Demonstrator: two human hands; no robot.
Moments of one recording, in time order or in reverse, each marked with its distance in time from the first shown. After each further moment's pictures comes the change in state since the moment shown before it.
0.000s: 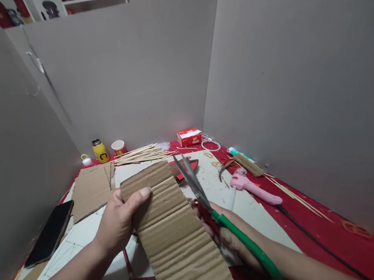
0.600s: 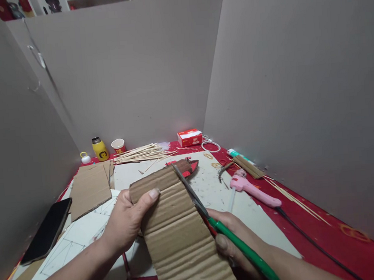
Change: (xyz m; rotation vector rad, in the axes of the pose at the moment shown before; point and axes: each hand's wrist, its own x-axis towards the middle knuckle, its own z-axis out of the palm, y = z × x) left_hand 0.003 -0.014 -0.001 0.040 -0.142 -0.022; right_hand 0.001 -0.012 0.007 -0.056 -0.095 -0.018
